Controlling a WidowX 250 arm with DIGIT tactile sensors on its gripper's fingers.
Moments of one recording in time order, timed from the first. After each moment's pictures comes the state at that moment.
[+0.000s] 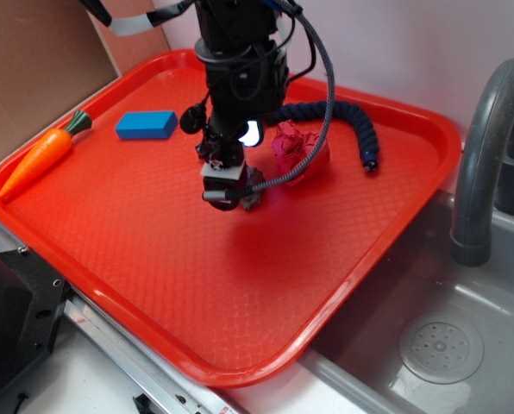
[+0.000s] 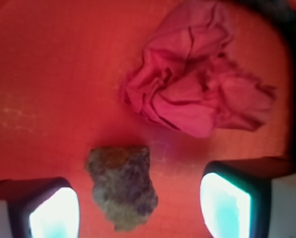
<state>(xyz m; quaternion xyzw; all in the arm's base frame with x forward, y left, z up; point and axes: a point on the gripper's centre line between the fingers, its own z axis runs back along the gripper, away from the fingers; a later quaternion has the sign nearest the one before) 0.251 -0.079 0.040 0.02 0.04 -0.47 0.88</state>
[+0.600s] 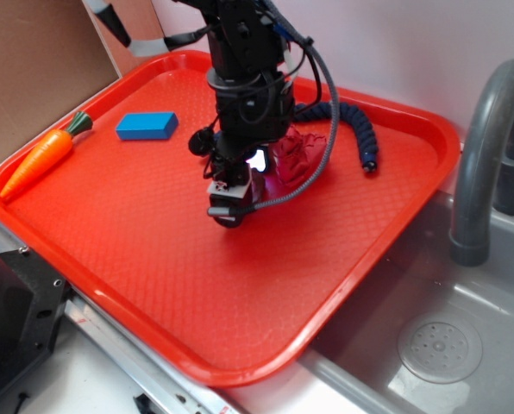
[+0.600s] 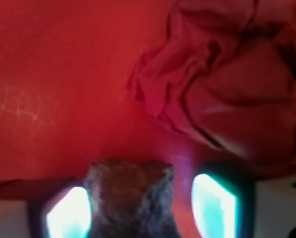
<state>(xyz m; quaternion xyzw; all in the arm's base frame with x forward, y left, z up) 0.248 -0.081 0.022 -0.02 0.05 -0.50 0.87</state>
